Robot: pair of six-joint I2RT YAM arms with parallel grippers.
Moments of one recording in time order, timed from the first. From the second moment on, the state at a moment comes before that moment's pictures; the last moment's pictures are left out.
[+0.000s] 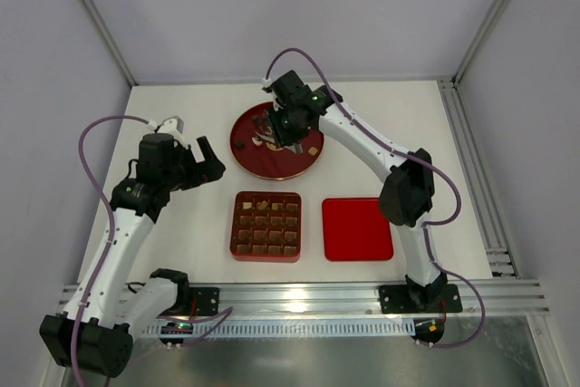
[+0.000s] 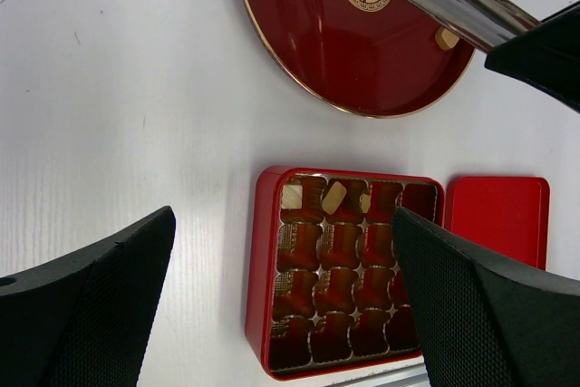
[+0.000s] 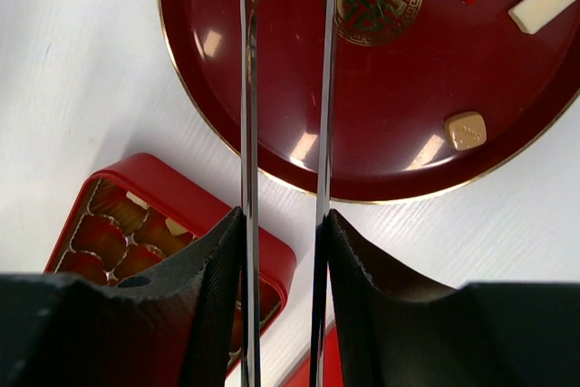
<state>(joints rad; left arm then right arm) -0.18 0.94 0.95 -0.66 0.09 -0.44 0.71 2.08 2.08 -0.94 -0.01 0.21</state>
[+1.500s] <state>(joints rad) -0.18 0.95 0.95 -0.66 0.09 -0.44 0.71 2.24 2.17 -0.97 -0.02 0.21</state>
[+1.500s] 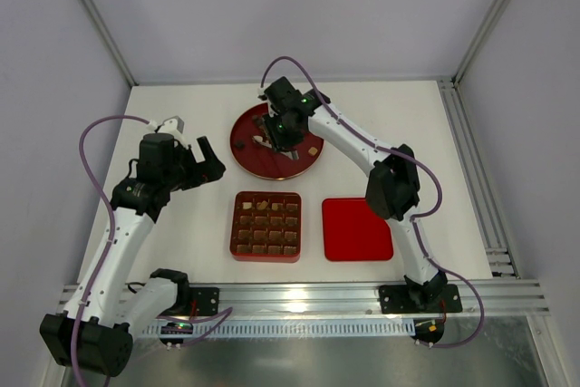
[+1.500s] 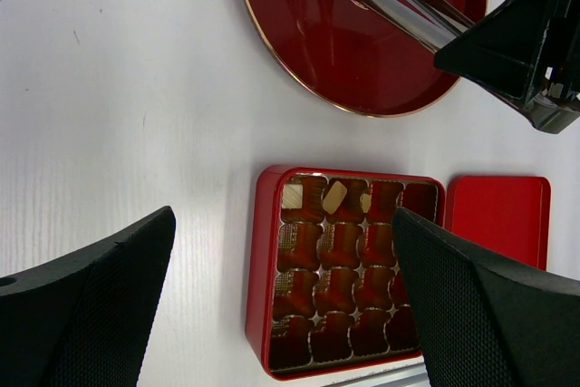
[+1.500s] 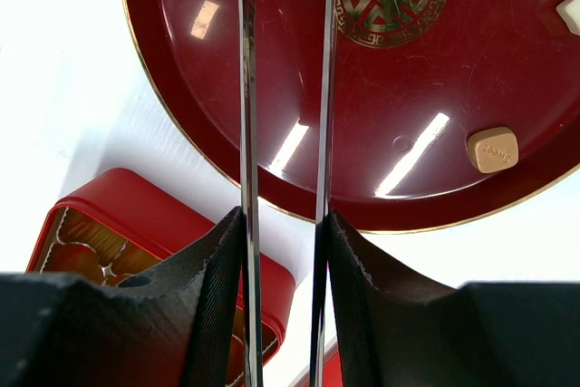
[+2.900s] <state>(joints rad) -0.18 0.95 0.95 -0.66 0.09 -0.44 0.71 2.11 2.08 -0.96 0.02 0.21</state>
